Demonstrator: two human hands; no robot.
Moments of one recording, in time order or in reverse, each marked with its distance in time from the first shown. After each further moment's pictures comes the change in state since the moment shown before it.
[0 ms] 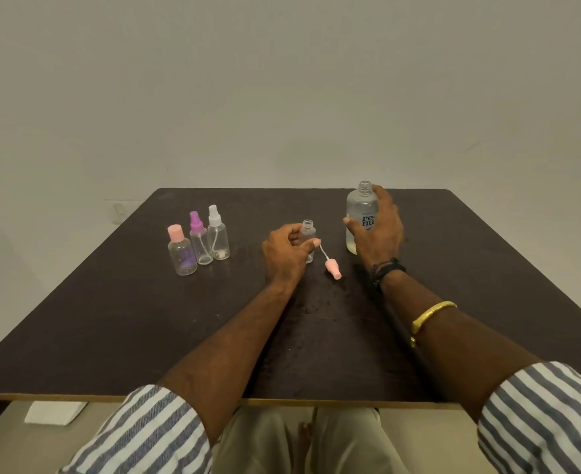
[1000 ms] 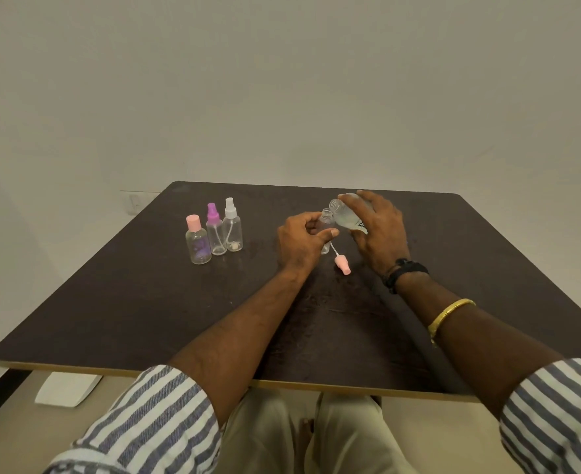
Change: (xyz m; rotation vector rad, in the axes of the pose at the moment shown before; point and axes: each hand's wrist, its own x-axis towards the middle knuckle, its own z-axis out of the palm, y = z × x) left_hand -0.004 0.026 -0.013 -0.027 -0.056 0.063; right_hand -0.001 0.000 -0.004 -0.403 -0.220 -0.531
